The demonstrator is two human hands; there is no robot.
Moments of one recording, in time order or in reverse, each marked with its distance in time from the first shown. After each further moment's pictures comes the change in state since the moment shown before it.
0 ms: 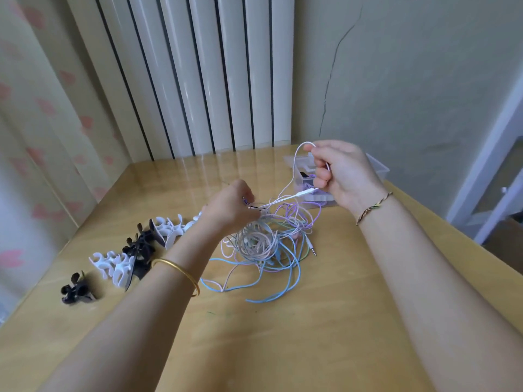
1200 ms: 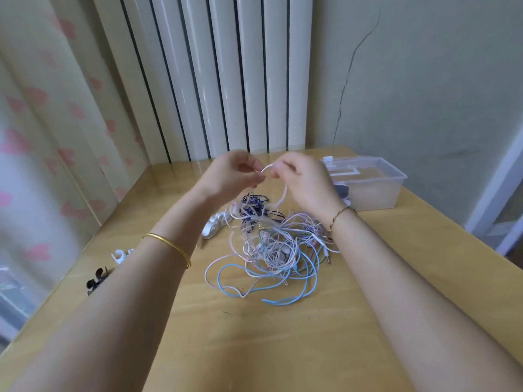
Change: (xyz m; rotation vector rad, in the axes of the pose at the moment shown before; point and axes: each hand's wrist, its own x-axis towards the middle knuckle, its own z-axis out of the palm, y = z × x) left_hand 0.004 0.012 -0.056 -0.387 0.048 0.188; right_hand -0.005 0.024 0.056 -0.851 -0.143 -0.476
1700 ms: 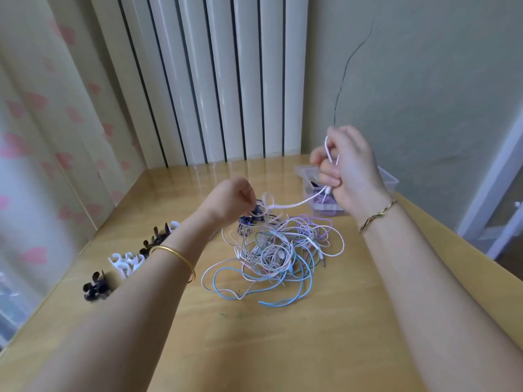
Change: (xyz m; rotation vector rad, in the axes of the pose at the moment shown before) left_hand -0.007 -0.023 0.014 0.293 -0.050 -0.018; right_hand -0.002 -0.009 -0.054 0.940 0.225 0.321
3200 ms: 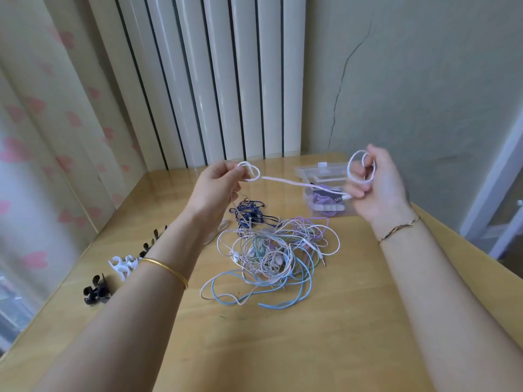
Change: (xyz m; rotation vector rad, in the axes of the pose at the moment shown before) left_hand -0.007 0.015 -0.010 -0.821 0.229 -0.115; right_hand 0.006 0.011 -0.047 0.283 0.205 0.159
